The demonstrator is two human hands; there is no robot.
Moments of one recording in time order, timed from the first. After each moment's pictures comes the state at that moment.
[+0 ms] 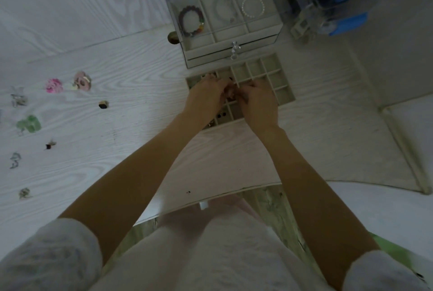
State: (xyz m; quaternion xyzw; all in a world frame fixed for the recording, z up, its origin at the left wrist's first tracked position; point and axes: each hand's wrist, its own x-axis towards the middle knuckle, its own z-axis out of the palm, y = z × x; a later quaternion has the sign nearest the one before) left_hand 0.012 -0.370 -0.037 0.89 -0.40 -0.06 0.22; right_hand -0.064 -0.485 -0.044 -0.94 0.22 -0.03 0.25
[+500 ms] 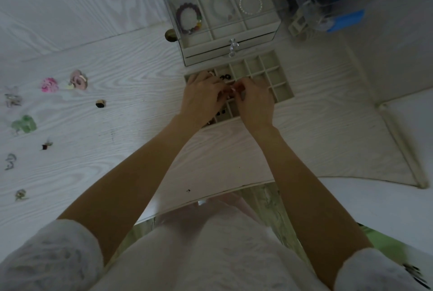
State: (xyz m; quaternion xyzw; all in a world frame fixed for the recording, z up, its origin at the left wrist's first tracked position) left_hand 0.012 -0.362 -0.047 0.90 -0.41 0.00 0.18; right_hand -0.062 -0.474 -0.046 -0.93 0.25 -0.08 0.25
